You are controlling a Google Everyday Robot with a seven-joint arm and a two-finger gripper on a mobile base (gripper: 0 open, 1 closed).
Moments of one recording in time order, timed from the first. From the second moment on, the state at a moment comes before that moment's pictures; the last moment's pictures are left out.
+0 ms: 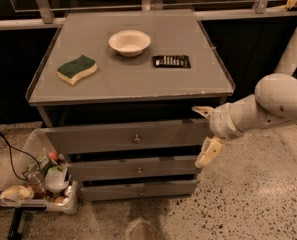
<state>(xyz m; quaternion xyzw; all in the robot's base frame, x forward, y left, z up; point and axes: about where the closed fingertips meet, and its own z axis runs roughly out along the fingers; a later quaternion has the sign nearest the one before) 0.536 -0.169 0.710 -0.65 0.68 0.13 0.31</state>
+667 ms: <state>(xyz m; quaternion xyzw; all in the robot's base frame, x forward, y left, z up) 0.564 -0.153 0.680 -0.64 0.68 0.14 0.32</state>
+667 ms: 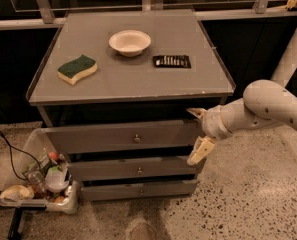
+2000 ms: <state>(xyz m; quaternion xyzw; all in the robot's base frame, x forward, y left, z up) 0.615 -0.156 0.652 -0.63 0.70 0.11 0.30</state>
